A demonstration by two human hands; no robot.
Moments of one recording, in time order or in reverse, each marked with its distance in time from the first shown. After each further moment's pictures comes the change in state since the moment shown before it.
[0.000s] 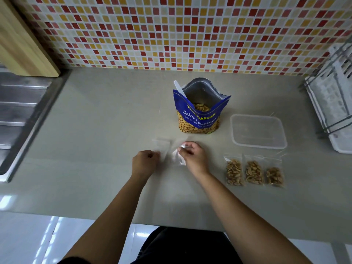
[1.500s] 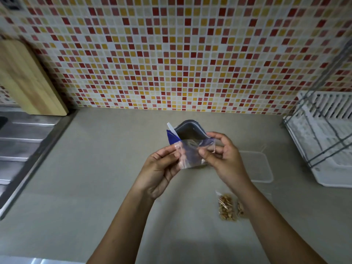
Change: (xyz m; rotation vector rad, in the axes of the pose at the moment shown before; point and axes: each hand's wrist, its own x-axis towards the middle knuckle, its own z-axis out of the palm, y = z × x) left_hand -0.068 0.137 -0.050 -1.307 -0.517 0.104; right_hand -0.041 -0.141 -0.105 0.105 -0.116 -0.407
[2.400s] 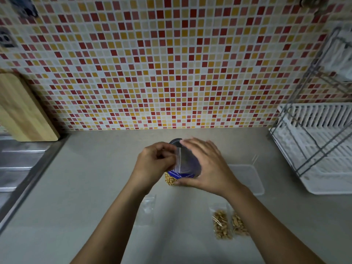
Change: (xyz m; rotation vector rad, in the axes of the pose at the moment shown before) left_hand 0.011 0.038 0.042 0.942 0.078 0.267; right_hand 0.018 -0.027 -0.014 -0.955 -0.221 -0.482
